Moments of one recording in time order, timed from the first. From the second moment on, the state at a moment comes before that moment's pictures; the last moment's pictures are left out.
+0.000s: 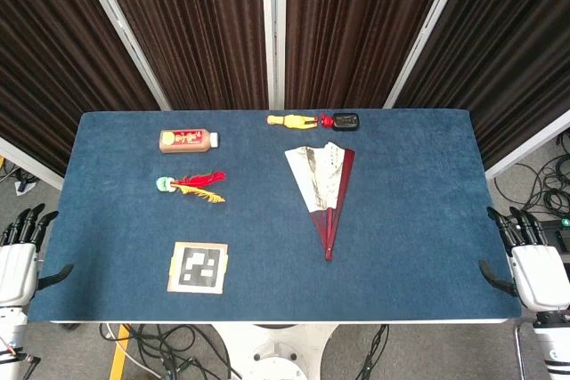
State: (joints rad) left arm -0.04 -1.21 -0.08 -1.59 1.43 1.52 0.08; right arm 0.09 -1.01 0.03 -1.67 -1.55 1.47 0.06
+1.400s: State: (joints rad) left arm -0.01 -1.21 -0.06 -1.58 1.40 1.53 0.04; right arm 0.71 -1.64 0.16 -1.00 -1.50 0.84 0.04
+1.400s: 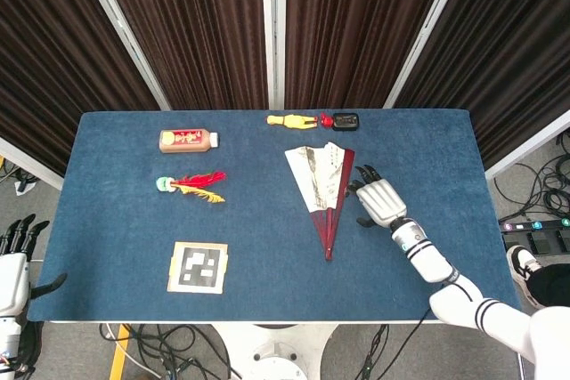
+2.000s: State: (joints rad) left arm 0.00 -1.21 -0.06 -1.58 1.40 1.52 0.00; right arm 0.81 -1.87 0.15 -0.66 -1.49 0.83 0.09
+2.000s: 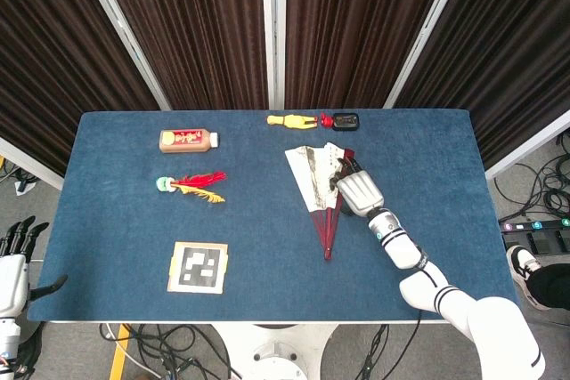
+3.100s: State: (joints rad) left arm -0.09 -1.17 -0.13 -1.59 1.51 1.53 -0.16; right arm 0.86 -1.63 0.08 -0.91 -1.62 1.14 0.19
